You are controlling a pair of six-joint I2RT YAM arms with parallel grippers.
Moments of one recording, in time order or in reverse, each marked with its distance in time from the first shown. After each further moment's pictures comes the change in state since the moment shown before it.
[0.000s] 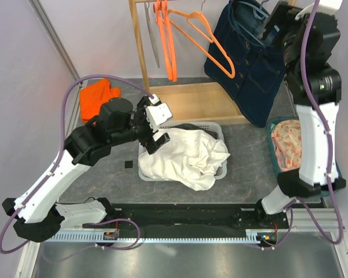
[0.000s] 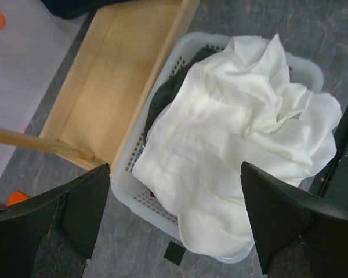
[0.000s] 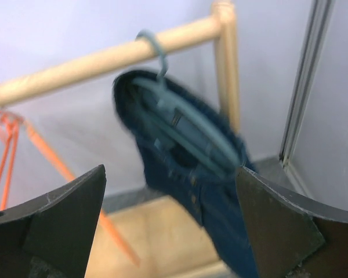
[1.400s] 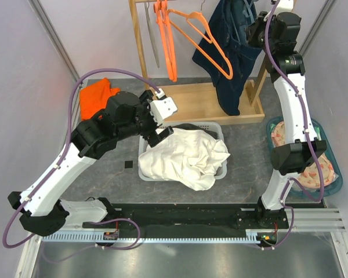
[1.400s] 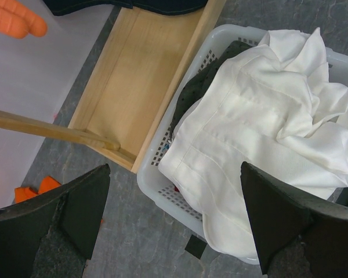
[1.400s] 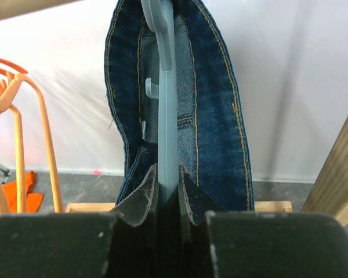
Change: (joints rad) left arm 0.004 0.079 0.102 -0.036 -0.096 0.046; right arm -0.196 0.307 -0.121 0.367 -0.508 0.023
